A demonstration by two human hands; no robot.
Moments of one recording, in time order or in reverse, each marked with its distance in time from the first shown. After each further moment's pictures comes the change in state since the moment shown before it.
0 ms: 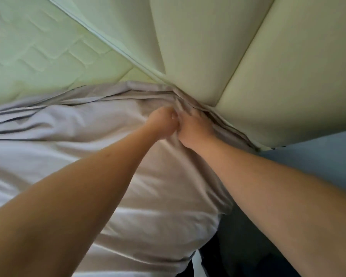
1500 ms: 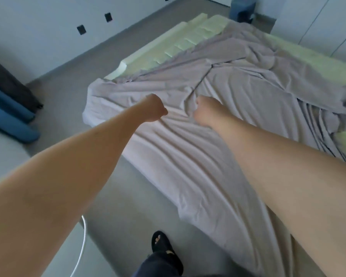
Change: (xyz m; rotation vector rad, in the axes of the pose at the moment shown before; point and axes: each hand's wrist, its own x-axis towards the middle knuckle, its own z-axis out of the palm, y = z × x) left_hand -1.050 -0.395 -0.084 0.429 0.175 -0.988; right_hand -0.752 -0.652 0.095 -0.494 -0.392 -1.379
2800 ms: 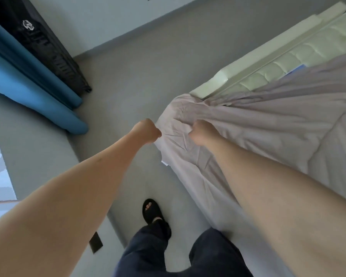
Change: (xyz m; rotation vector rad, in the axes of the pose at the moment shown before) left_hand -0.024 -0.529 0.405 -1.224 -0.326 -0.920; right_hand 0.449 -0.517 0.264 -0.026 -0.324 -0.087
